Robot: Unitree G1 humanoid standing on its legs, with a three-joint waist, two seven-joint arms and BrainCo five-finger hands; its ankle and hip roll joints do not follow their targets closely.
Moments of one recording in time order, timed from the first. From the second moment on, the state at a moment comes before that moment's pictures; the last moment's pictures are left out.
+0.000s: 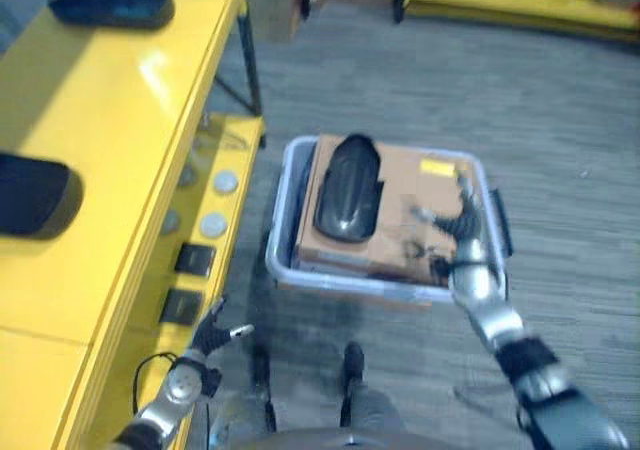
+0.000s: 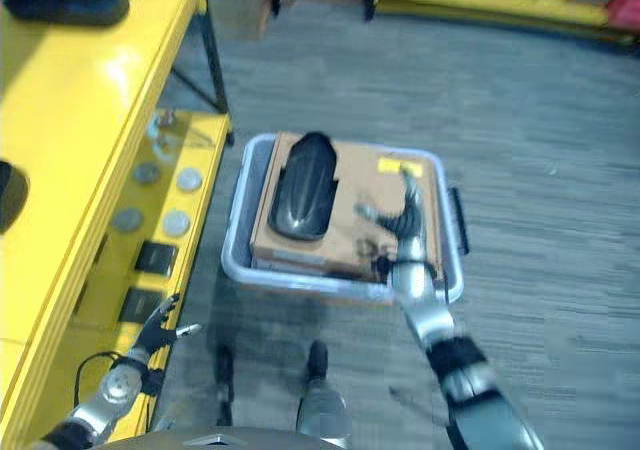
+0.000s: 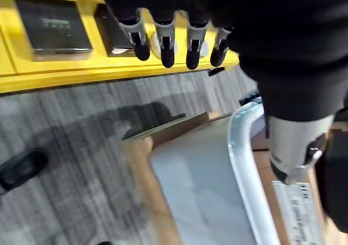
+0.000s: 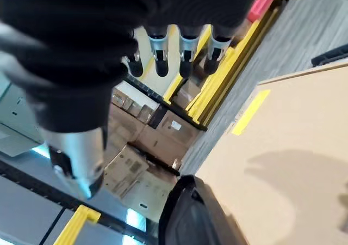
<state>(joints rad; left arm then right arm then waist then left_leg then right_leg) -0.09 0.39 -0.49 0.82 -0.12 -0.35 0.21 -0.53 -0.58 0.30 0.49 0.10 -0.21 -0.58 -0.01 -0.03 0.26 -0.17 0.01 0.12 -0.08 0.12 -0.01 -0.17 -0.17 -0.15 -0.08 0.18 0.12</state>
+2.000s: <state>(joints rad) -0.14 0.44 -0.36 0.14 -0.70 0.16 -0.03 -0.28 -0.78 0.26 0.29 -0.26 0.11 -0.31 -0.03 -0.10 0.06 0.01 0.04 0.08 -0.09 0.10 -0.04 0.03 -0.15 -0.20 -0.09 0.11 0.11</state>
